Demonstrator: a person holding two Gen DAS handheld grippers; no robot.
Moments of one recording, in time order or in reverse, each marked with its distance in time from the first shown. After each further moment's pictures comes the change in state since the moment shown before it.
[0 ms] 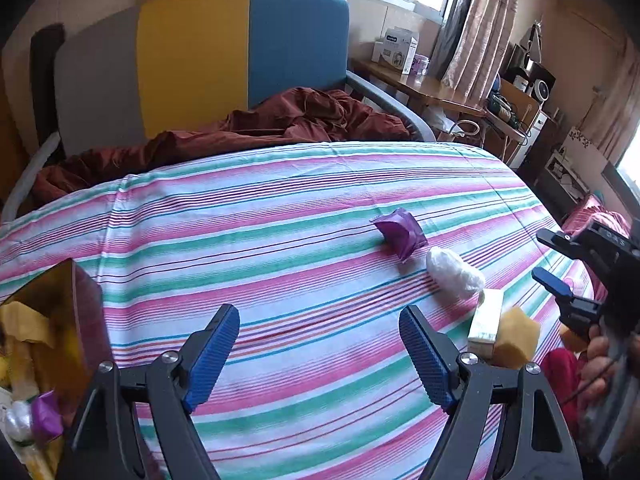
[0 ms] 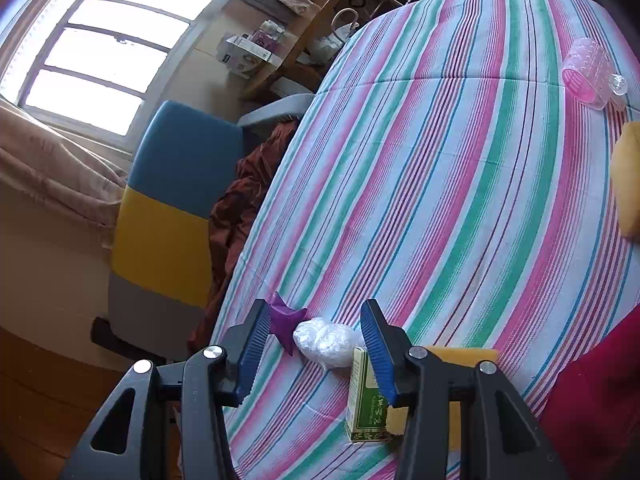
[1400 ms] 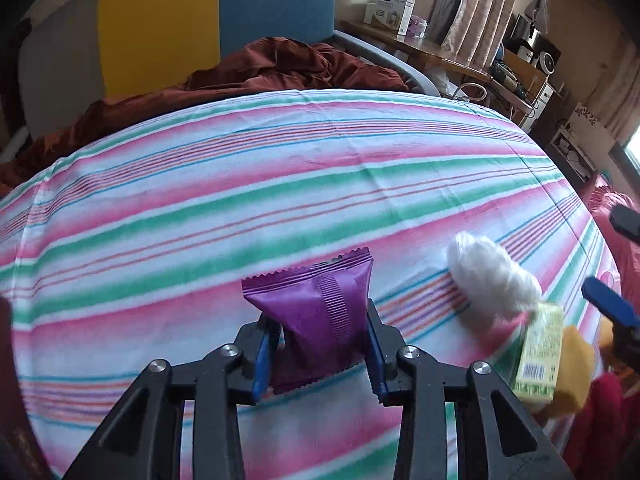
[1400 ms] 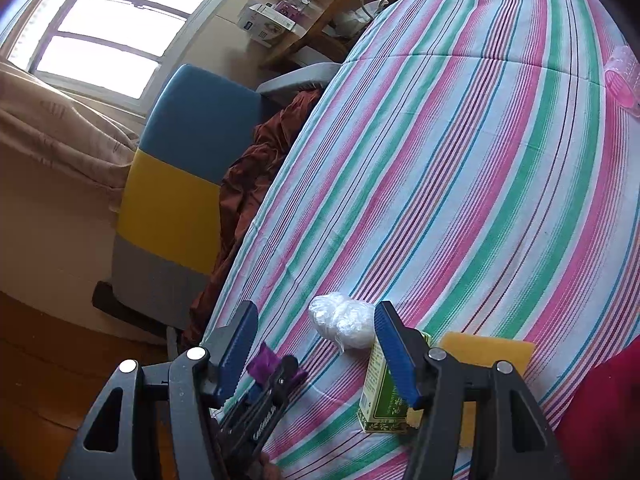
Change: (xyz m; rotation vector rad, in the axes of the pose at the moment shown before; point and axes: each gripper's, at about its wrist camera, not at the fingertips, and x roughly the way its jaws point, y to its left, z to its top) left arm 0.093 -0.030 -0.012 0.043 0.100 0.013; right arm 0.029 0.016 -0.011 -0.079 0.118 -0.010
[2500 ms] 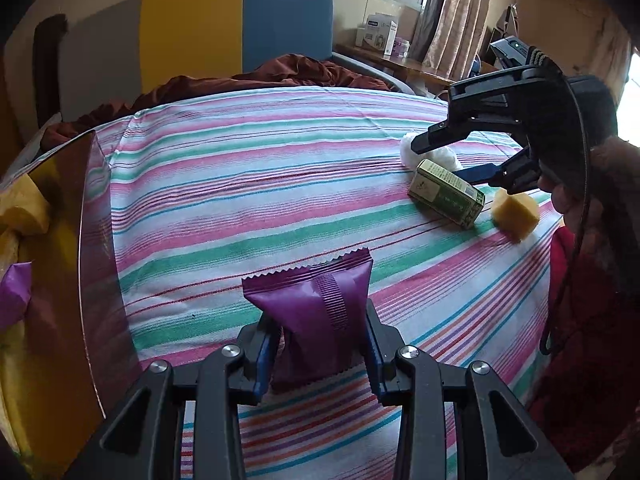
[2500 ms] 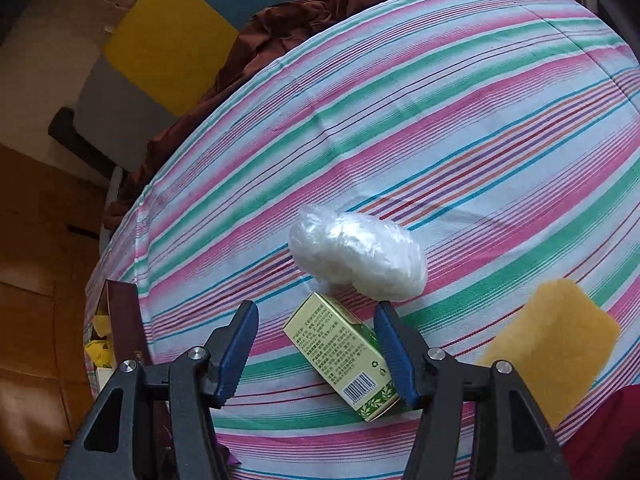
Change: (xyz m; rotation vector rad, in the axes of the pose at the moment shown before) left arm -0.102 0.046 -0.149 0.033 -0.105 -0.030; right arm 0.090 0.060 -0.065 -0.457 0.412 -0.232
